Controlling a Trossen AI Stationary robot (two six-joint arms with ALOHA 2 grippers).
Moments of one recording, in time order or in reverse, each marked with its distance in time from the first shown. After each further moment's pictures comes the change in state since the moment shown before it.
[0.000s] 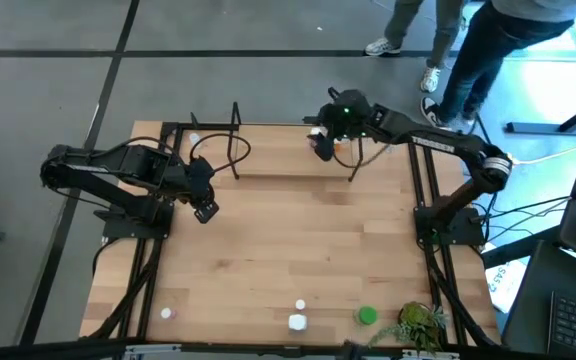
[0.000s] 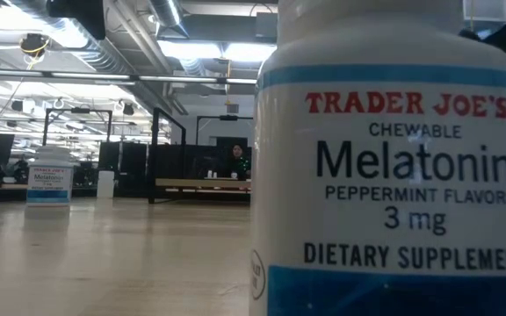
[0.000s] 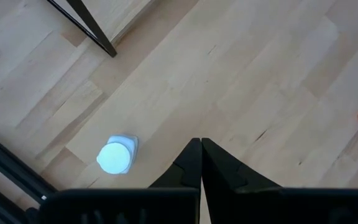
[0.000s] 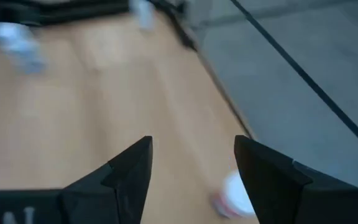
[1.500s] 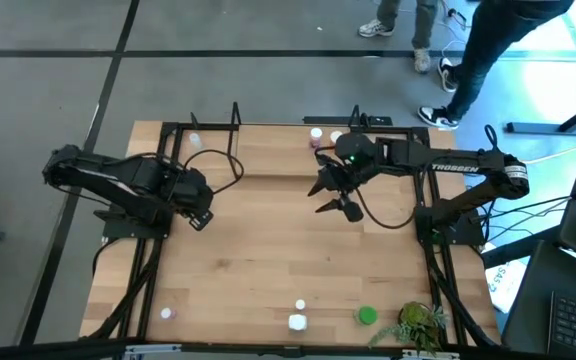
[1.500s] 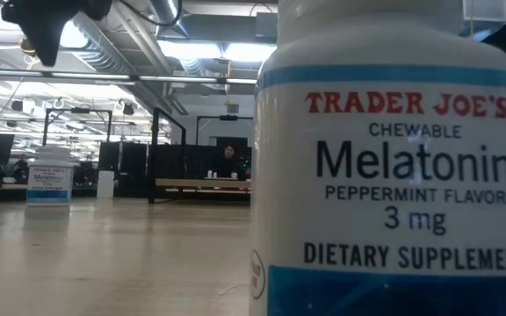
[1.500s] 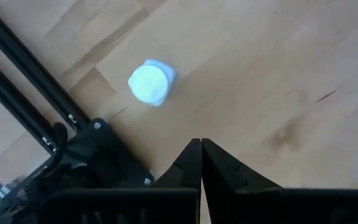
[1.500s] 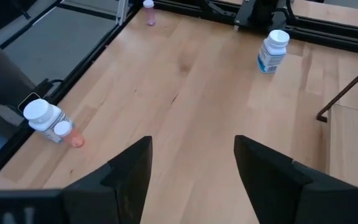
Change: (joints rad) left arm -0.064 0.022 -0.119 -0.164 0.068 -0.250; right arm 0.373 -0.137 0.000 -0.223 -0.357 -0.179
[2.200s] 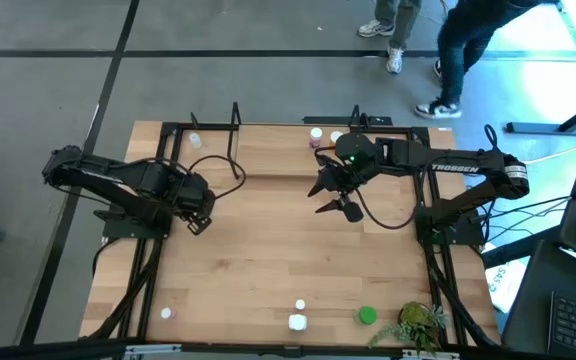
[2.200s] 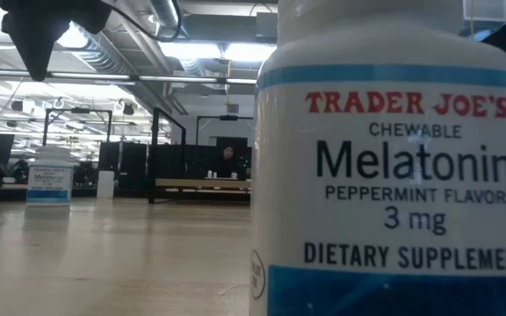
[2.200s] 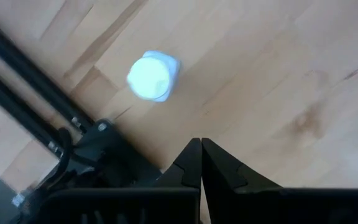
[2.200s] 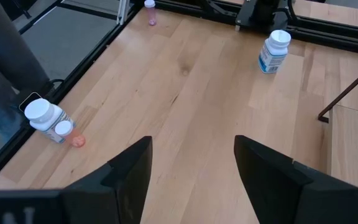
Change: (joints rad) left arm 0.001 0.000 -0.070 0.033 0.018 0.097; right arm 0.000 0.000 0.000 0.000 0.001 0.000
